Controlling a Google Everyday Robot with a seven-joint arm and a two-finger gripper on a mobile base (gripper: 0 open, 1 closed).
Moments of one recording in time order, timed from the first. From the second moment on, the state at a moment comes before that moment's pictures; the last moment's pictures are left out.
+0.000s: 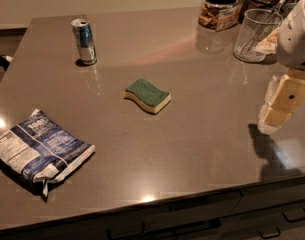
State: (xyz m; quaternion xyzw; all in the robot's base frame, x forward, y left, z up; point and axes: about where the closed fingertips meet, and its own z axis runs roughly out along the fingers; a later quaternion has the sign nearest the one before) arm 0.438 -0.217 0.976 -0.60 0.78 -0.03 0.16
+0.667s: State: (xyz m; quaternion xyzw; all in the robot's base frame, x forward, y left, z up) arm 0.437 -0.195 0.967 -0.60 0.78 -0.01 0.17
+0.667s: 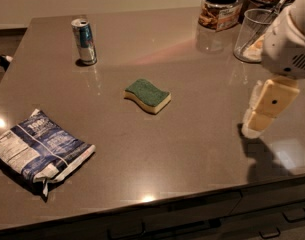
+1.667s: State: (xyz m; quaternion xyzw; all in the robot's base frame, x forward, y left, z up) arm 0.398 -0.025 0.940 -0.62 0.73 0.11 0.24
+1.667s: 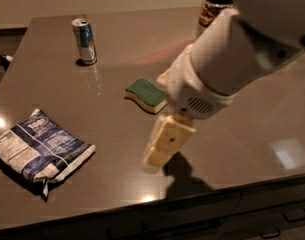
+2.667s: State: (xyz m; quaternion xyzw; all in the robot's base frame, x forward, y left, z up) arm 0.390 0.129 0.870 -0.66 0.69 0.18 0.25
